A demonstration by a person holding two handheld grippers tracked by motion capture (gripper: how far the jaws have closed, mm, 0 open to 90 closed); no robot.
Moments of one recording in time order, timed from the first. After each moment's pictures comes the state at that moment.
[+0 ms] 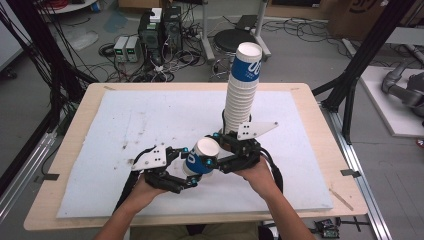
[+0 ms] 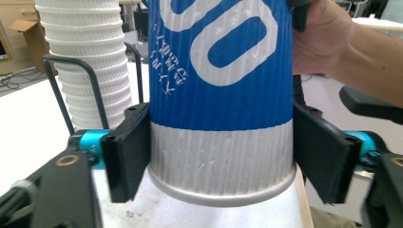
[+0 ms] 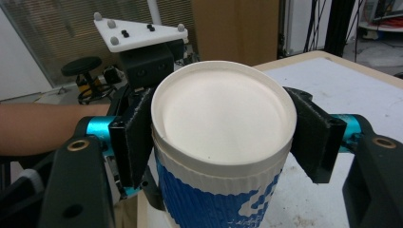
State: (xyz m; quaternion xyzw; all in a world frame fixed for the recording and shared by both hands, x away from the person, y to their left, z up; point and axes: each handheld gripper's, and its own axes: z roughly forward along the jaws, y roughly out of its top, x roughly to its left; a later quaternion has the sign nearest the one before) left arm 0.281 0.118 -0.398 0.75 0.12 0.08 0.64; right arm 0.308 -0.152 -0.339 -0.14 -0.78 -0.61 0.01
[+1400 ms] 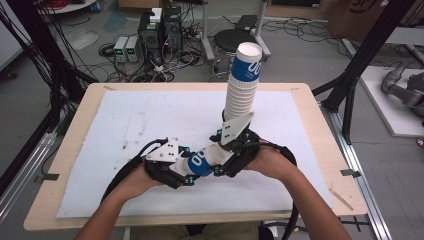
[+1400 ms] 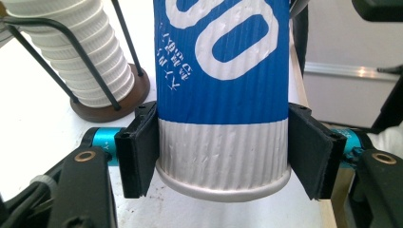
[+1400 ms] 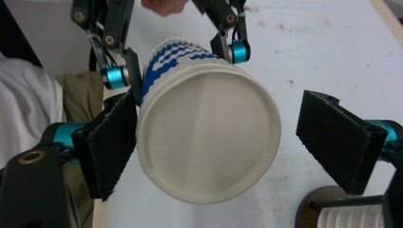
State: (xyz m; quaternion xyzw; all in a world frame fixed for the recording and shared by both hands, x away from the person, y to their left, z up) left arm 0.296 0.107 -0.365 0.87 0.05 0.08 0.48; right arm 0.319 -0.139 -0.307 -0.01 -0.93 -0.37 -0.07
